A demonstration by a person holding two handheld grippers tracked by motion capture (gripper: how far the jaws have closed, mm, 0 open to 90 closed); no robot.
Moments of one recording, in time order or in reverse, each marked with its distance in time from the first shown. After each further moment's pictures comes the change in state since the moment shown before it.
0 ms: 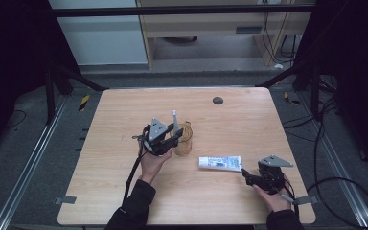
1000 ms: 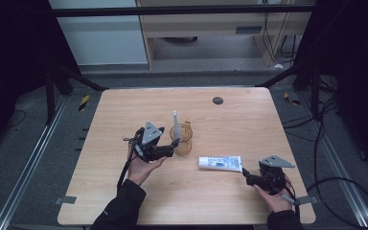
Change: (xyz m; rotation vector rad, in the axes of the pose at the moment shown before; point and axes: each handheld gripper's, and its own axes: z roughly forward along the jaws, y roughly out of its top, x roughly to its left) left arm 0.000 0.009 -0.040 0.118 -0.039 0.060; right arm 0.002 0.002 -0.006 -0.022 -0.007 0.001
